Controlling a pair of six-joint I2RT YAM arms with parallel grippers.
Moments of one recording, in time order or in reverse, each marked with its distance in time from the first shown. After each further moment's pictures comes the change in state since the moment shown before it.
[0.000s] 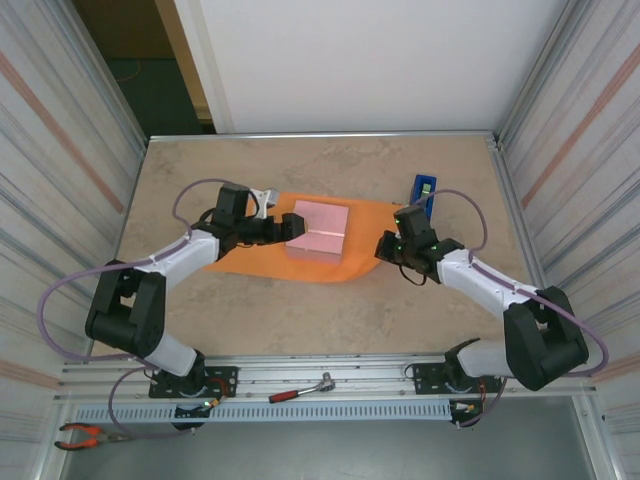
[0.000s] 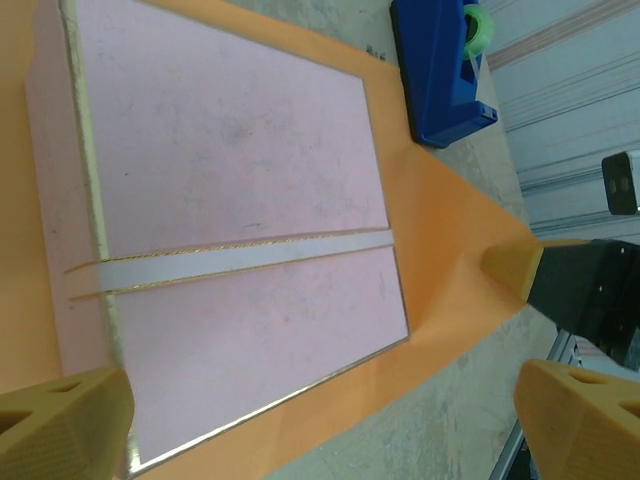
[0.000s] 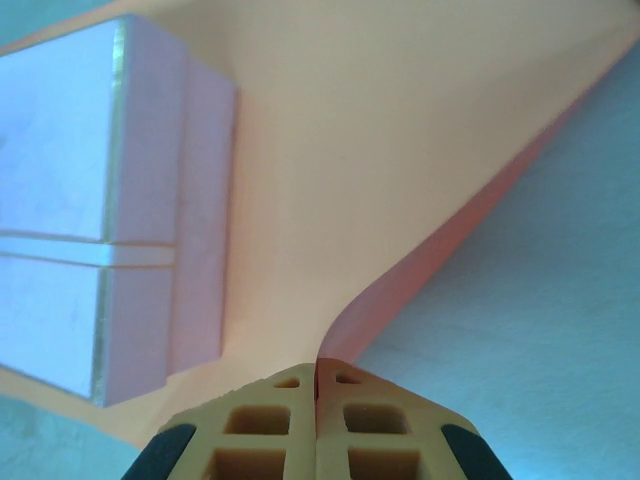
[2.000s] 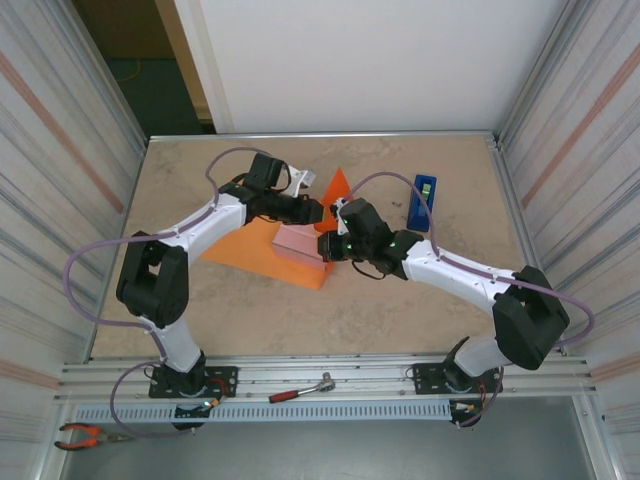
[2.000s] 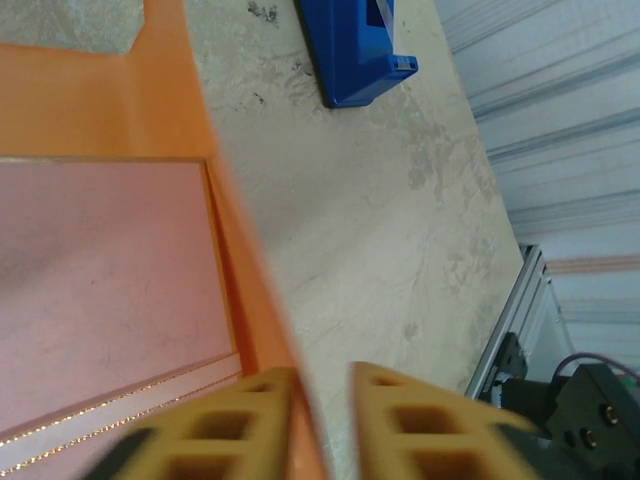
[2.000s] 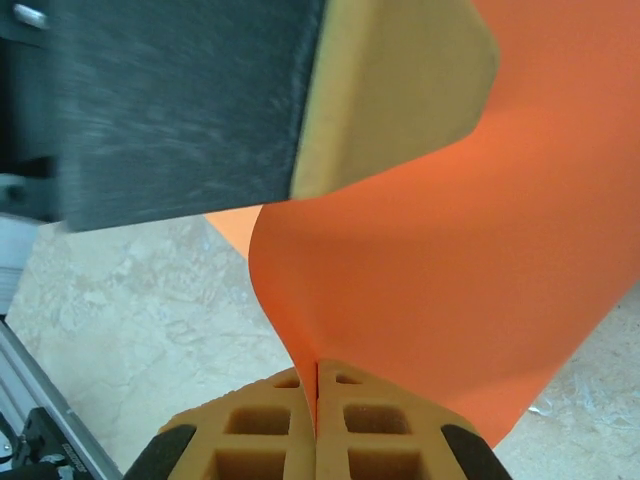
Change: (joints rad) left arm -0.116 0.239 0.444 -0.328 0.071 0.143; right arm 0.310 0.135 0.240 0.075 -0.082 -0.078
